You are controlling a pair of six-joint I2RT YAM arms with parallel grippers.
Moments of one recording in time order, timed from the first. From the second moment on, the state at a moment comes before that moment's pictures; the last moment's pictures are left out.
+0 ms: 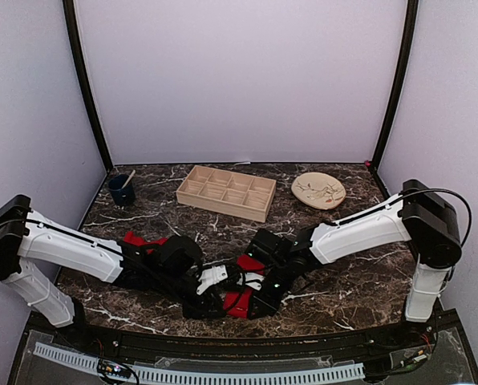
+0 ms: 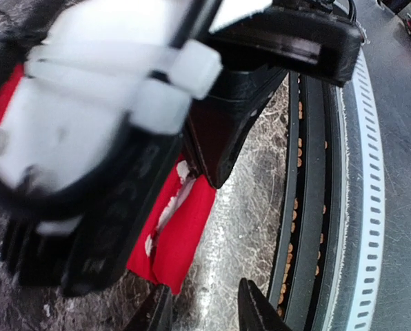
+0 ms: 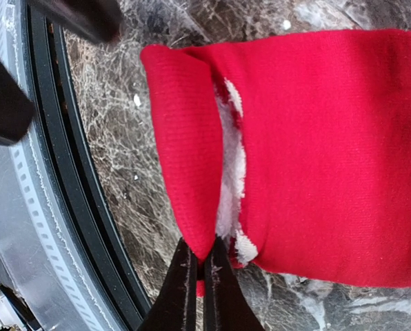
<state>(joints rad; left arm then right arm) -1.10 1.48 0.68 -0.08 0.35 0.01 1.12 1.86 1.07 -0.44 -0.49 0.03</state>
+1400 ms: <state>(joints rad) -1.12 1.68 0.84 -0.16 0.35 0.16 1.09 1.87 1.08 -0.52 -0.55 0.00</state>
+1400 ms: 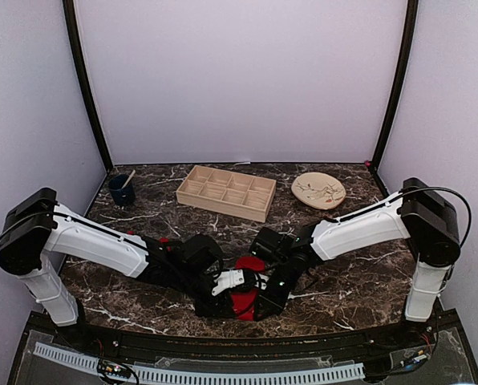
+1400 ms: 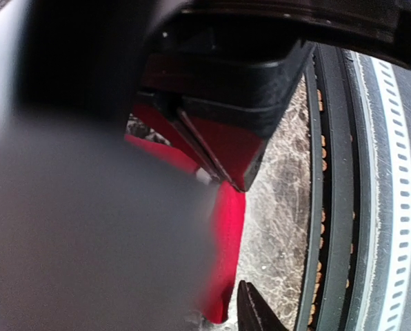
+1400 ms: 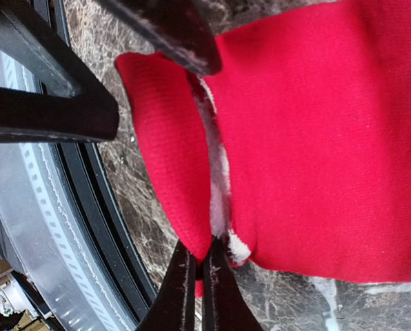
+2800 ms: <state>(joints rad) -1.18 1.61 0.73 -0.01 0.26 0.11 1.09 1.89 1.09 -0.48 -0.61 0.02</state>
